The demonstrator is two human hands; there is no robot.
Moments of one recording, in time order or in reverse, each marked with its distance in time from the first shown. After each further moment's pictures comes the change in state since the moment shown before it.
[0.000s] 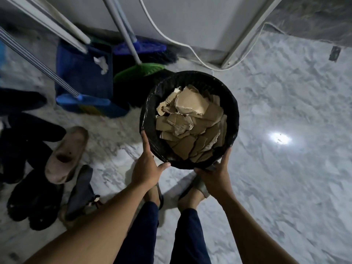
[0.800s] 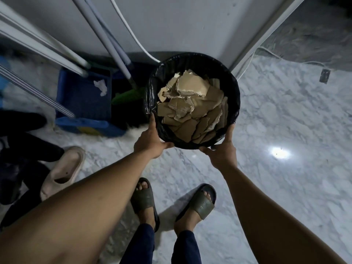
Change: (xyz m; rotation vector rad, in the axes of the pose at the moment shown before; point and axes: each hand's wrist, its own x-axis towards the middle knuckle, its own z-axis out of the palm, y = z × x) left_hand 0.104 0.106 -0.046 0.226 -0.027 0.018; right_hand 0.107 -0.096 -0.042 -0.243 0.097 -0.034
